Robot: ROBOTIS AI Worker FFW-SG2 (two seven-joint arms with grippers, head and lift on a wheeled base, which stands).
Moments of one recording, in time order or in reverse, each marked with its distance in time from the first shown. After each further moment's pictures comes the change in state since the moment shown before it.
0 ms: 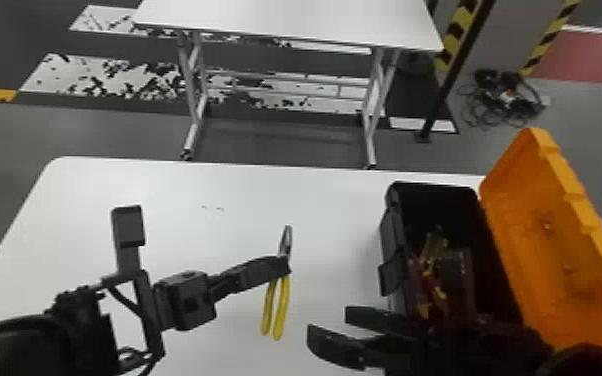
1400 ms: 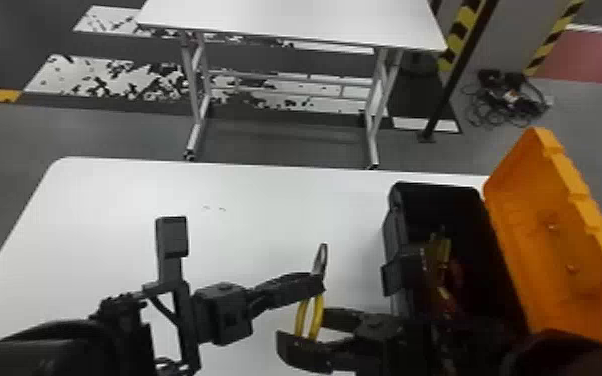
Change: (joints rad) left arm 0.018 -0.020 -0.112 -0.005 -0.050 -0.012 0.019; right arm -0.062 0.018 0.119 0.000 0.066 0.036 -0.016
